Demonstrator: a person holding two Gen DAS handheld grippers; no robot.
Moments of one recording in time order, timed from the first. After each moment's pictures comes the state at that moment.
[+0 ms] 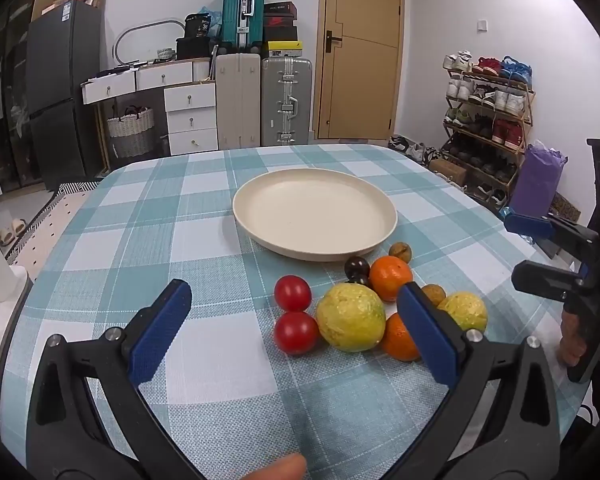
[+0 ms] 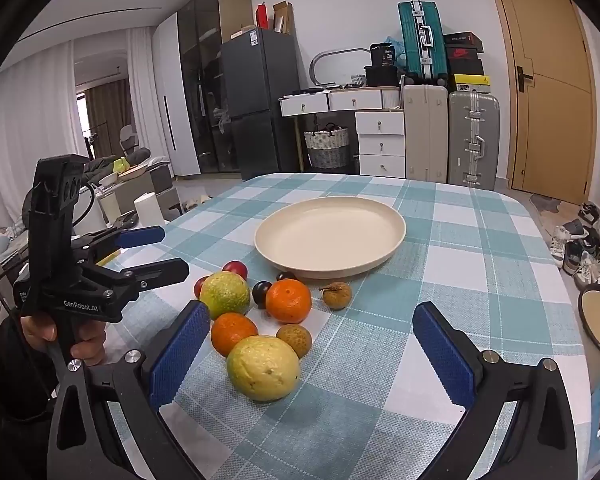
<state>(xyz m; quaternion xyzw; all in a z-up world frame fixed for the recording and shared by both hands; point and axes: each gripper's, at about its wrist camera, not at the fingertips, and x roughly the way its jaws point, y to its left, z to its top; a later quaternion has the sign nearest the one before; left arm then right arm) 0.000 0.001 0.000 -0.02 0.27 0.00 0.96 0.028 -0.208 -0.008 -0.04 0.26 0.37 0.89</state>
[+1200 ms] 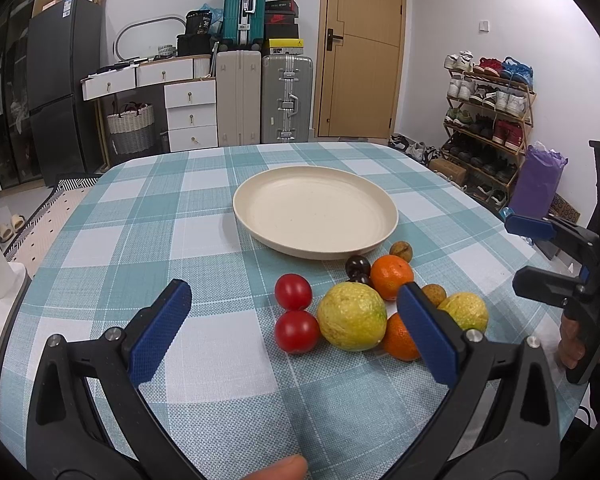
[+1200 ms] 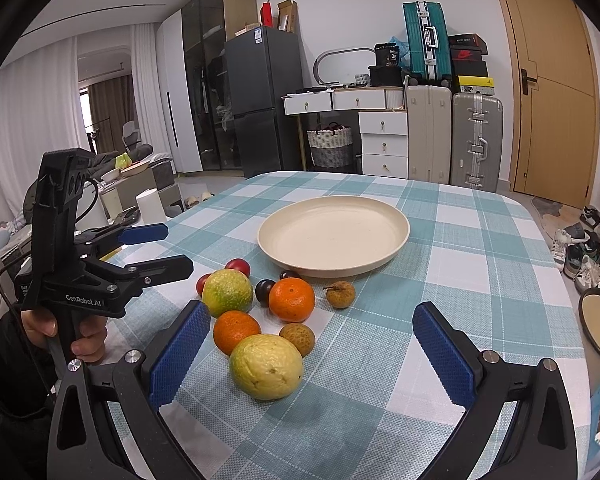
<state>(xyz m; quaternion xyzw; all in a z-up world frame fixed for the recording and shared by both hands) 0.002 0.004 -0.002 -0.03 0.28 0.00 0.96 0.025 -0.201 -0.008 -0.05 0.25 0.38 0.89</state>
